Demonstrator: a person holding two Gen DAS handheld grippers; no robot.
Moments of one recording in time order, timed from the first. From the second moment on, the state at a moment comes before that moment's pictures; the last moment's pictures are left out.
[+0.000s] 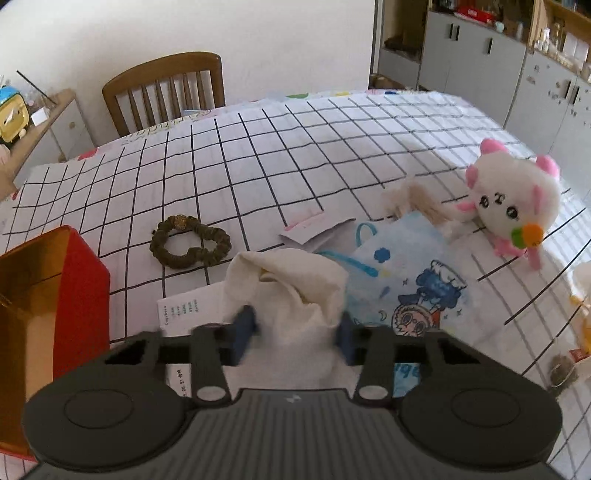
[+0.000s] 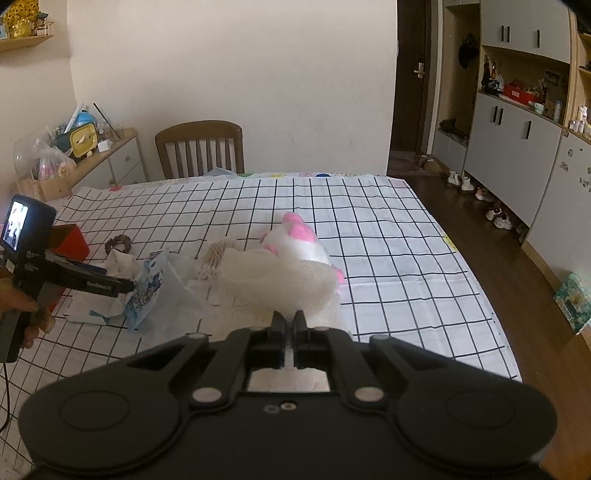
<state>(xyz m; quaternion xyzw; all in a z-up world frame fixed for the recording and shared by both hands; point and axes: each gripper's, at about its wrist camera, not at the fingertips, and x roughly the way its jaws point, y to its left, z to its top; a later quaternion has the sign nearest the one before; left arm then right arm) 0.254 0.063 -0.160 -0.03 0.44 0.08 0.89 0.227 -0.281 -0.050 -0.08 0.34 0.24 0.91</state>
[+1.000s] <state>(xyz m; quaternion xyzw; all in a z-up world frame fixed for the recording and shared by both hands) 0.184 0.109 -0.059 -0.07 0.38 0.05 0.92 0.214 -0.208 0.001 -0.06 0.31 0.34 0.89</state>
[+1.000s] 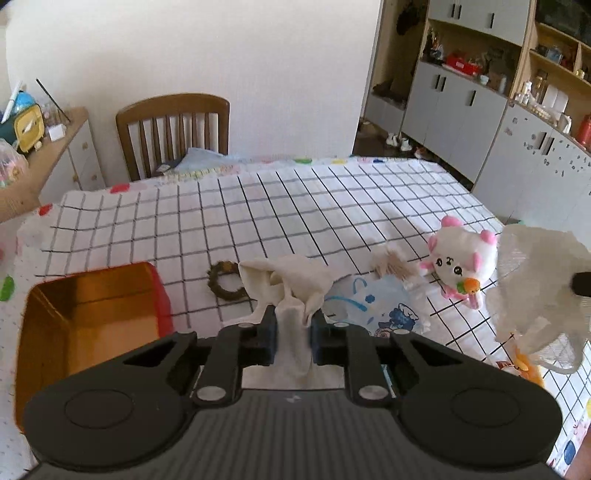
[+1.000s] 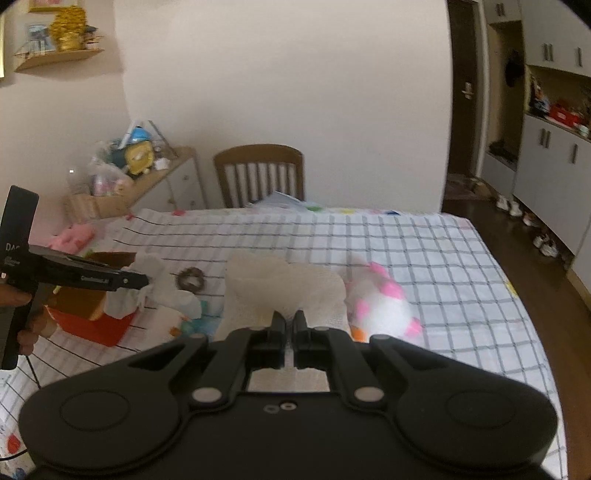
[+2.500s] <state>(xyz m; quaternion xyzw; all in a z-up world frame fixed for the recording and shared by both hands) 0.144 0.309 -0.084 -0.05 0.41 0.10 0.91 0.198 0.121 -0.066 -0.10 0.37 0.48 0.79</state>
